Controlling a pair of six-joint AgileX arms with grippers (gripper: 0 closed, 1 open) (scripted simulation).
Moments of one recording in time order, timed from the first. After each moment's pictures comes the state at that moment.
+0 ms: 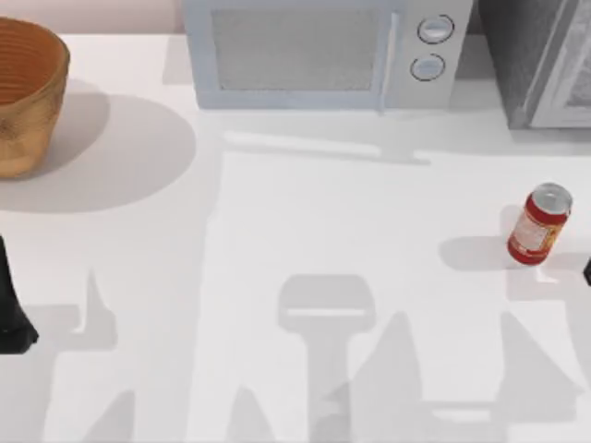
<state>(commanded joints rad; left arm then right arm) 0.00 0.00 0.00 0.00 0.00 0.00 0.18 0.96 0.08 0.78 0.19 0.05</state>
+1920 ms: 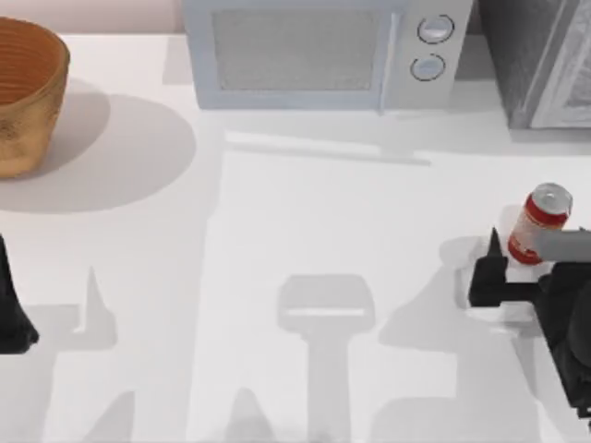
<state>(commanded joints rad) 0.00 0.00 0.00 0.00 0.00 0.00 0.38 2.22 0.28 1.73 0.41 0.10</state>
